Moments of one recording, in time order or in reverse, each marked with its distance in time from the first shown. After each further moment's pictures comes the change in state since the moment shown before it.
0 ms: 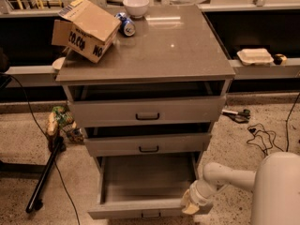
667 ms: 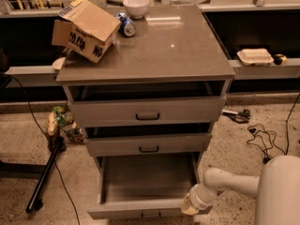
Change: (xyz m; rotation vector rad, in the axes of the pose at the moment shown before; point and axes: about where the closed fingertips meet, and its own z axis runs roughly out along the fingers) arm 0.006 0.004 0.012 0.041 -0.009 -0.030
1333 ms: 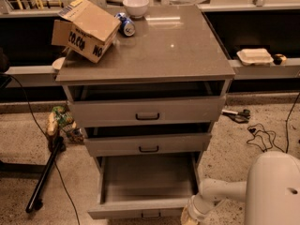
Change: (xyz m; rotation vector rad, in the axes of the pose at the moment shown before) arm 0.017 0.036 0.035 -0.052 0.070 -0.017
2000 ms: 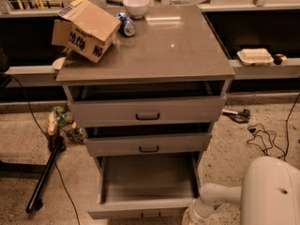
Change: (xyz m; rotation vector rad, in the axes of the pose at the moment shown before) arm 0.023 -0.001 0.030 -0.005 0.001 0.017
